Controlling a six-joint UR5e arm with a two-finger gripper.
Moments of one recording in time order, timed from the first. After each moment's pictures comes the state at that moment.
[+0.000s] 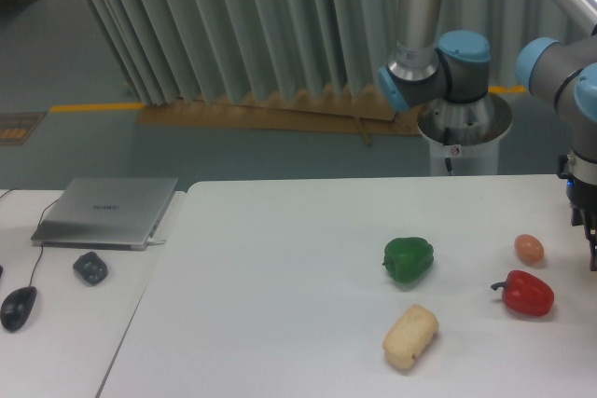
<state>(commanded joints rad) 2.65 -1.86 -1.57 -1.21 1.60 1.86</state>
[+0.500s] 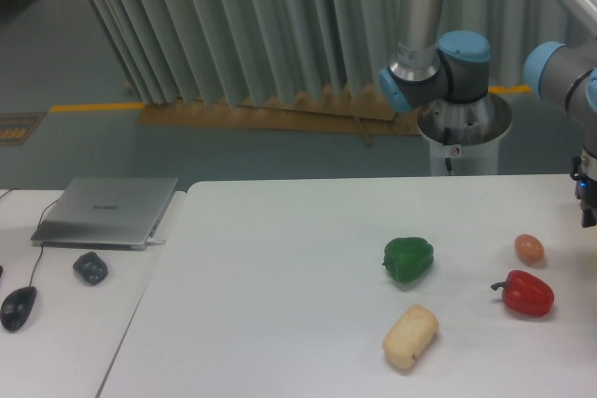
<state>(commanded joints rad) 2.65 -1.85 -1.58 -1.21 1.60 1.85</state>
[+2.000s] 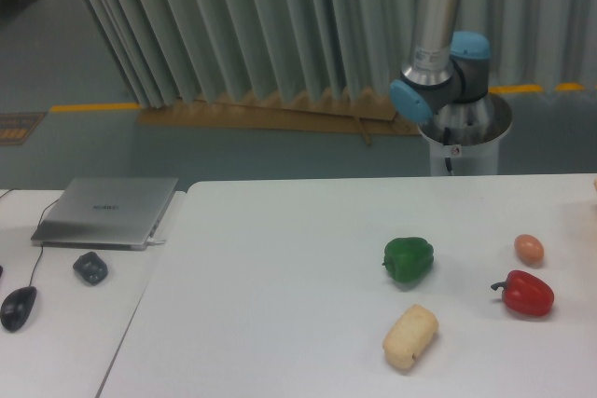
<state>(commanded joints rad) 3.02 -1.84 -1.56 -1.03 1.18 0.90</state>
